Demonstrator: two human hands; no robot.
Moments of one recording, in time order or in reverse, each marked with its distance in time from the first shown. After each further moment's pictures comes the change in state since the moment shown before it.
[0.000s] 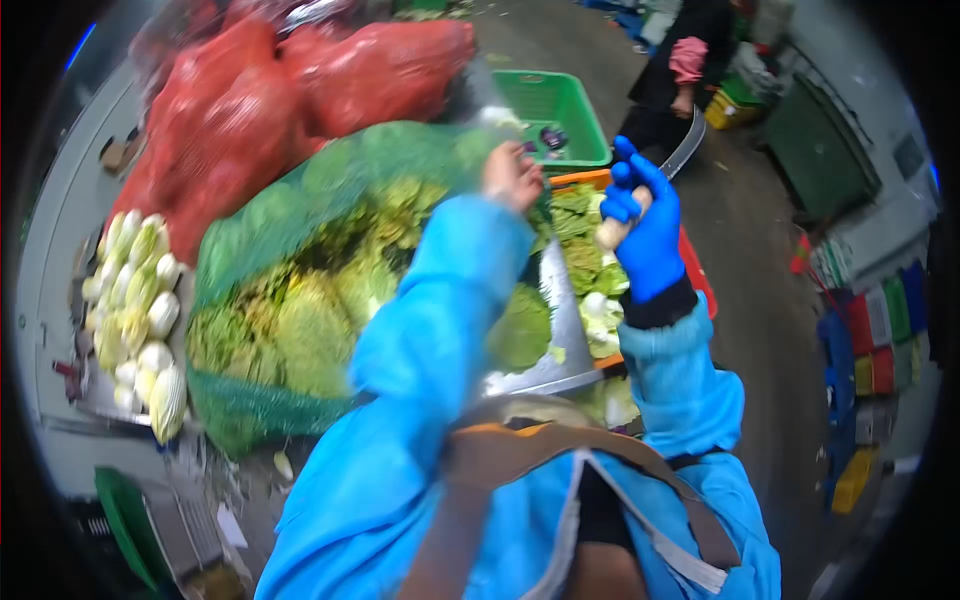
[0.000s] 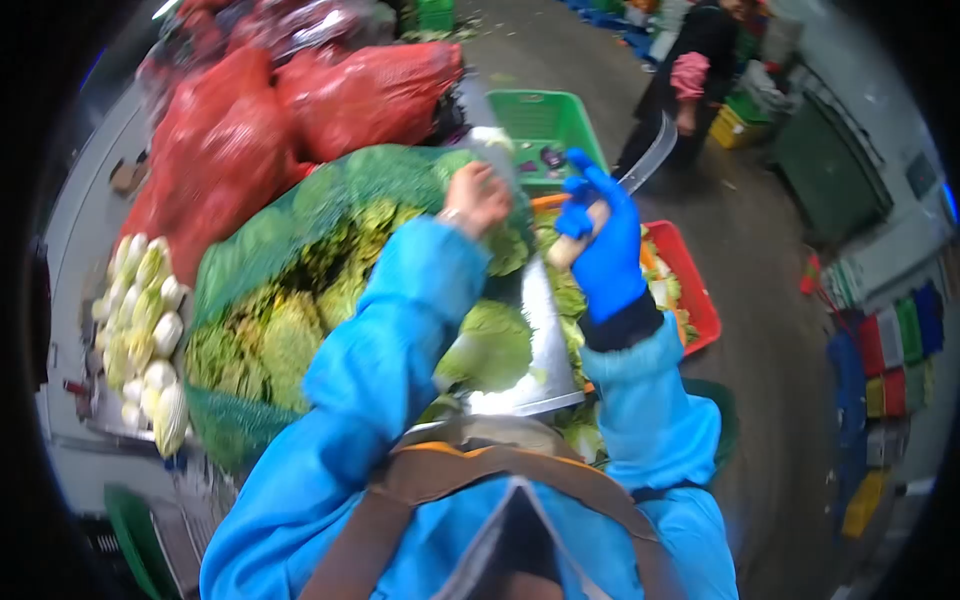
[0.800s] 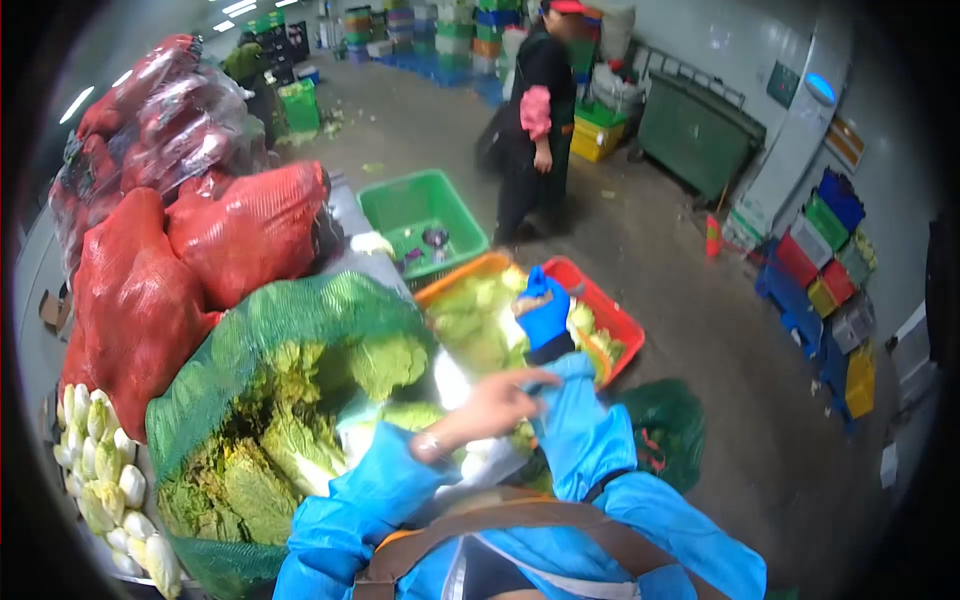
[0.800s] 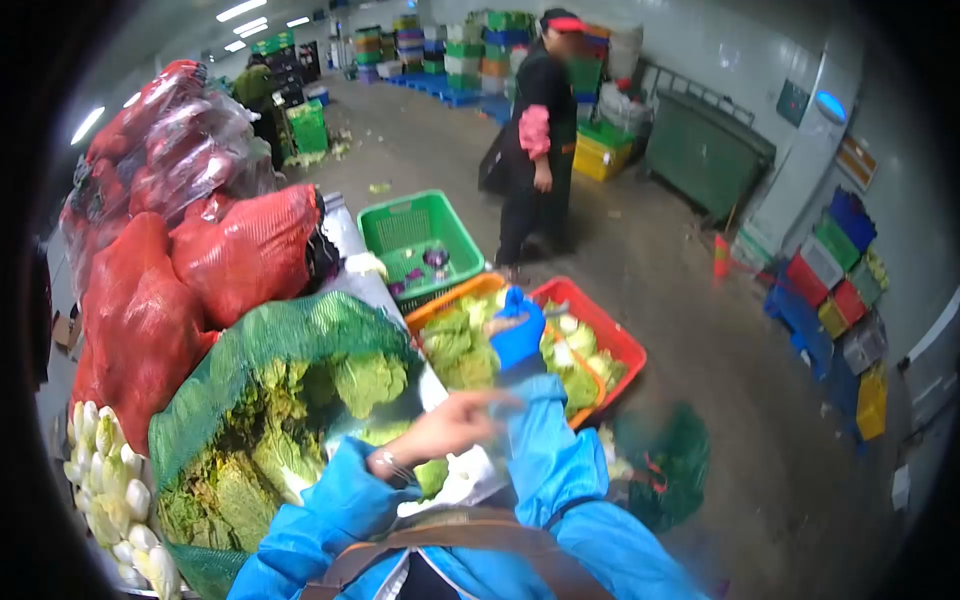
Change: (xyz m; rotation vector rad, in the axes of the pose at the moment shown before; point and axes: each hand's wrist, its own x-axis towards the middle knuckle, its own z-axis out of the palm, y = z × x) left_hand -0.140 -0.101 0.023 1.400 -1.006 -0.107; right_hand 0.066 -0.010 -0.207 0.477 0.239 -0.184
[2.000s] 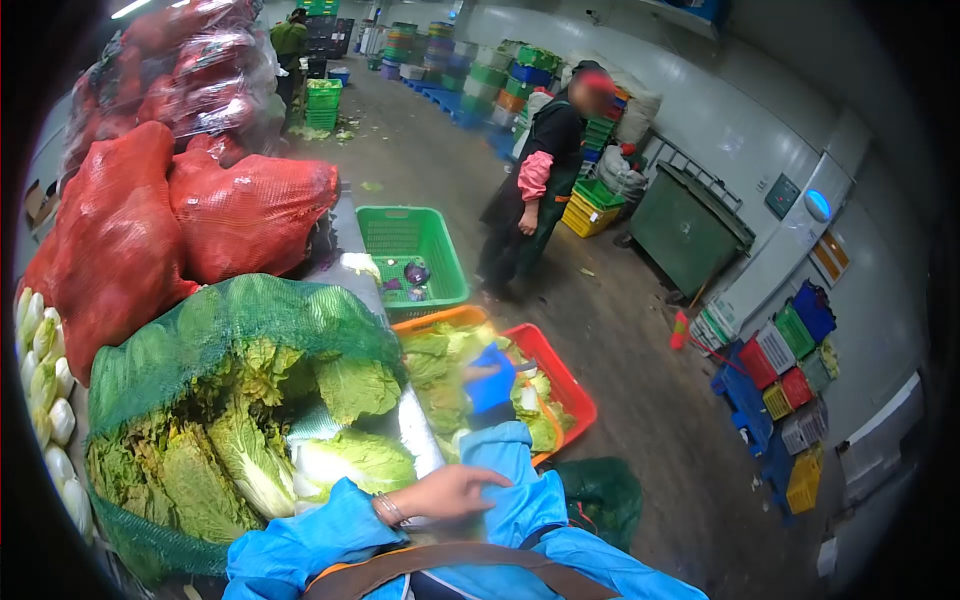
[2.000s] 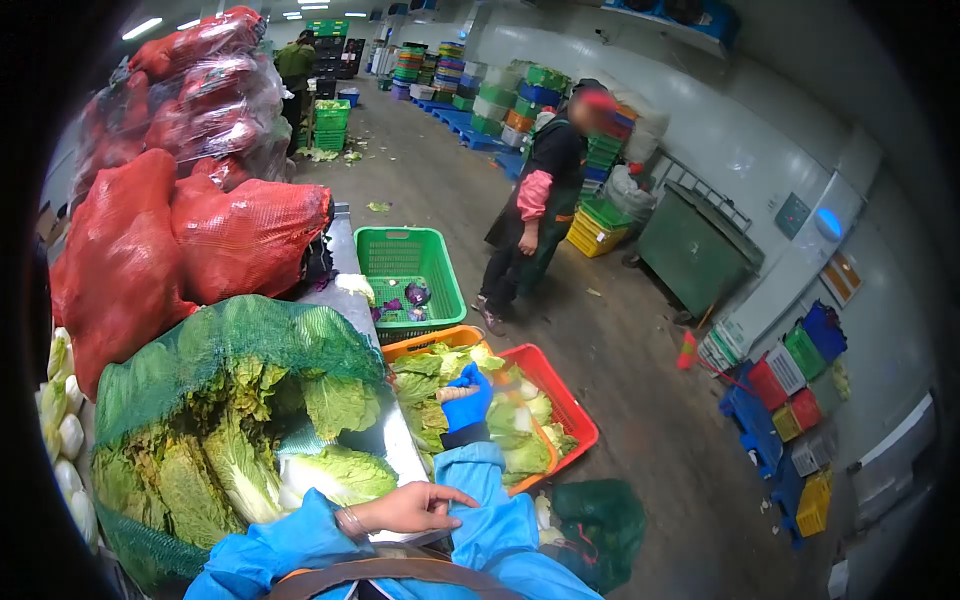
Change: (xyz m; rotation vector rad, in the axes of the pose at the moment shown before) left_hand -0.029 -0.060 0.019 0.039 -0.059 -0.006; right_hand 0.011 0.050 -0.028 -0.110 0.070 -0.024
